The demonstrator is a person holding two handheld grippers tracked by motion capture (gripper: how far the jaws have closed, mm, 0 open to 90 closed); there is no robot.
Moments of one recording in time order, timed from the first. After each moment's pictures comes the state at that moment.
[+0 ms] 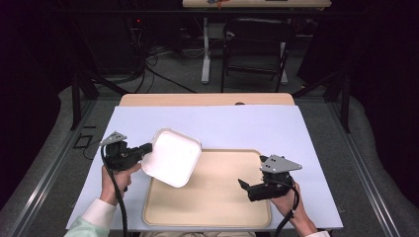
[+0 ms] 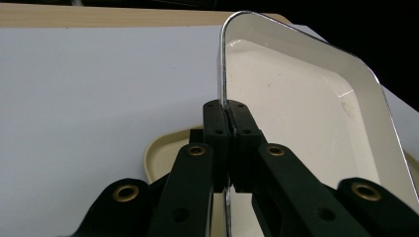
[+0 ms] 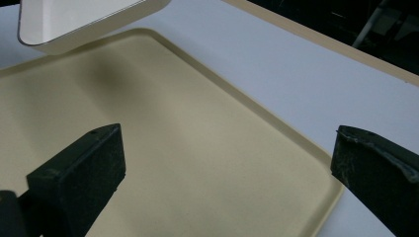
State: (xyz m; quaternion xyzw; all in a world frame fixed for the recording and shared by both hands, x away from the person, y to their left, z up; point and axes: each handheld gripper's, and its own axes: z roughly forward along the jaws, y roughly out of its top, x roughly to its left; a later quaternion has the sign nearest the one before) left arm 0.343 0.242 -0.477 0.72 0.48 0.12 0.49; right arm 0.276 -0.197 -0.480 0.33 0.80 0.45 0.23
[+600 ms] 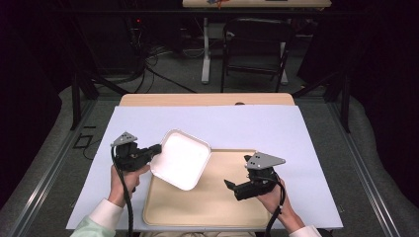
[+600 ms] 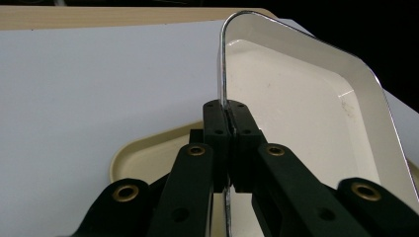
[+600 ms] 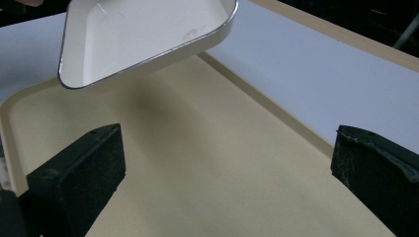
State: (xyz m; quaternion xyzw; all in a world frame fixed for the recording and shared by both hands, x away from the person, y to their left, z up) left arm 0.342 0.216 -0.477 0.73 0.46 0.11 0.49; right arm 0.287 -0.164 -0.481 0.31 0.81 0.46 0.18
